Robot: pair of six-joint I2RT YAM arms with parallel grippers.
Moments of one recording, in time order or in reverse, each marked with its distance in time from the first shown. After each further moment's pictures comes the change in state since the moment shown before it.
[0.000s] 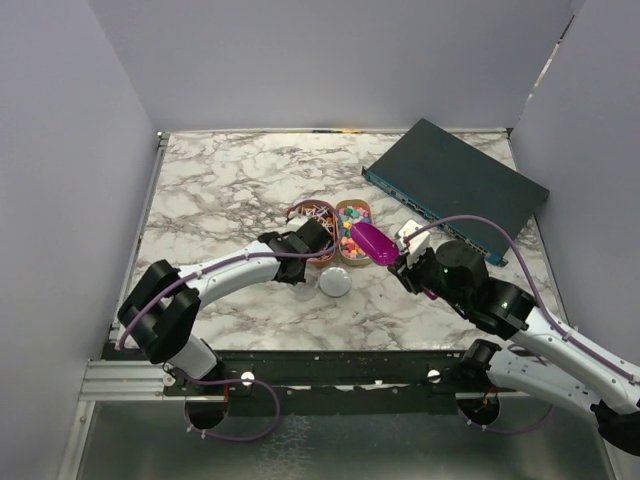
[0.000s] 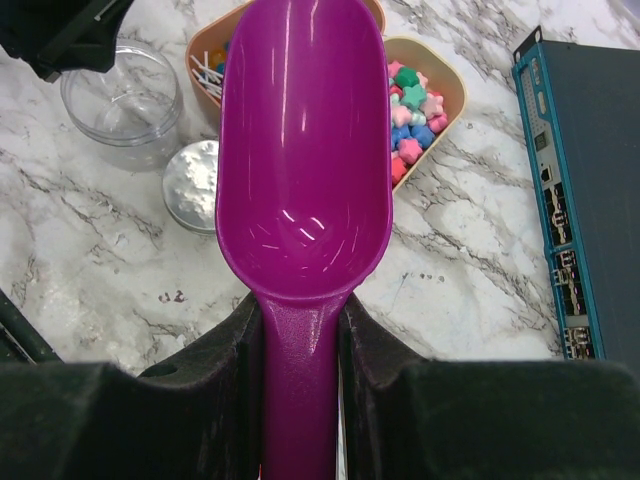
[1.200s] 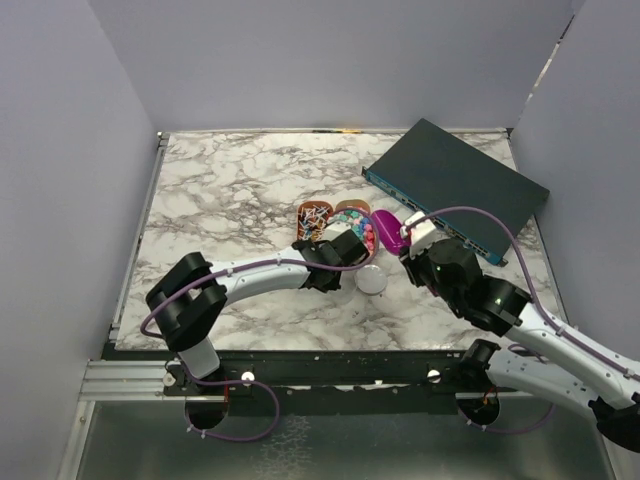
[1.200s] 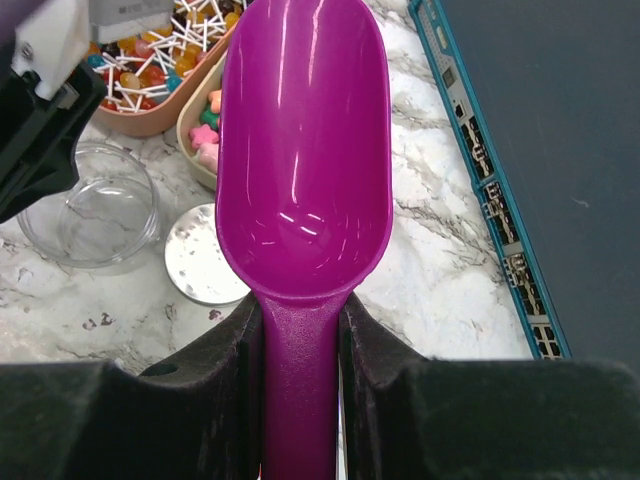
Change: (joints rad) left arm -0.195 0.162 0.134 0.127 0.025 -0.062; right arm 0.000 0.034 0.000 -0.009 0.241 0.080
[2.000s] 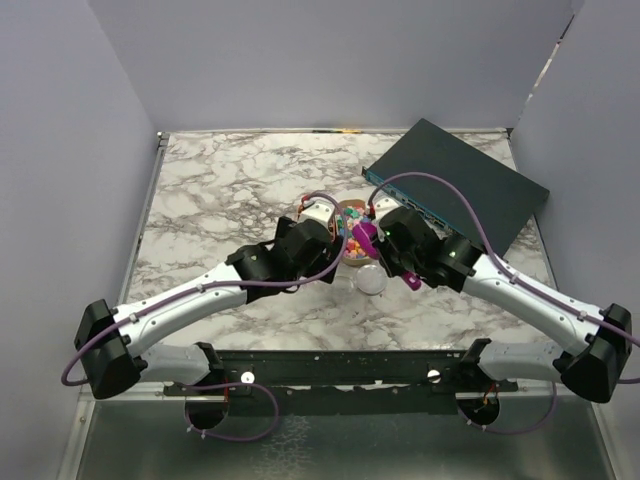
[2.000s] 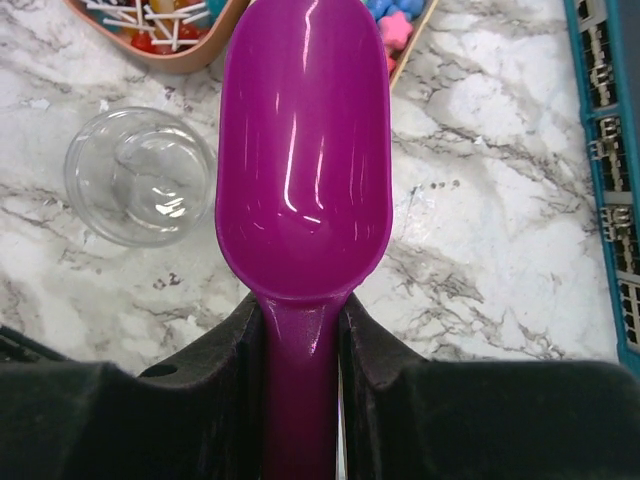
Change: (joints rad) left arm 0.000 -0.428 -0.068 0.014 -0.054 0.234; right arm 0.000 0.396 0.299 -0.248 -0.079 0.182
